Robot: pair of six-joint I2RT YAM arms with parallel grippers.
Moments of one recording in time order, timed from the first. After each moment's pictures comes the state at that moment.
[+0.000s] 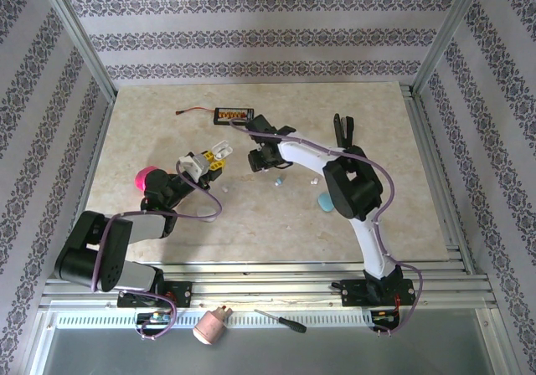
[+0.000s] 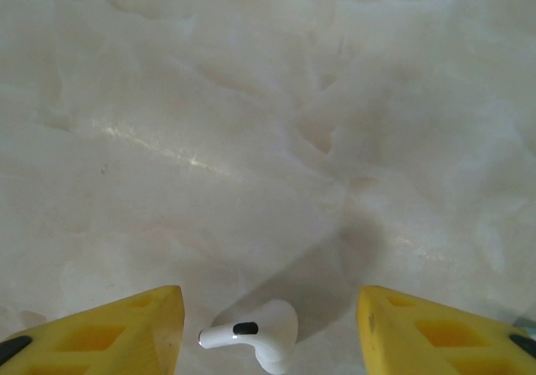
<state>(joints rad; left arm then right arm) -0.18 1.39 0.32 1.16 0.60 0.18 0.65 2.22 1.71 -0.67 0.09 0.28</state>
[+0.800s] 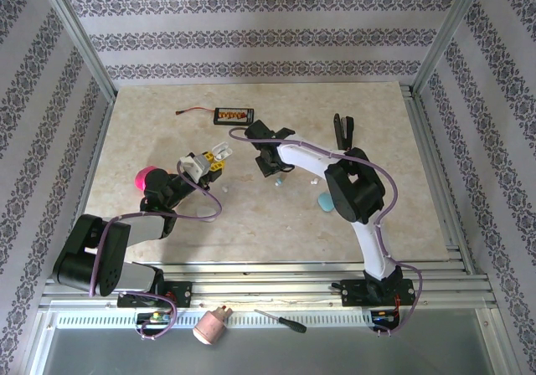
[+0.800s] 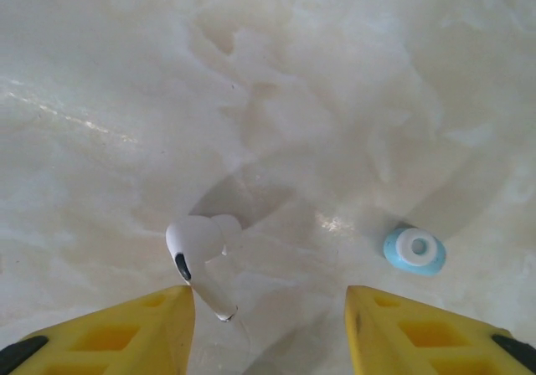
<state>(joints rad) -0.18 1.37 0.32 1.10 0.60 0.20 0.68 2.17 1.67 -0.78 0.26 0.22</state>
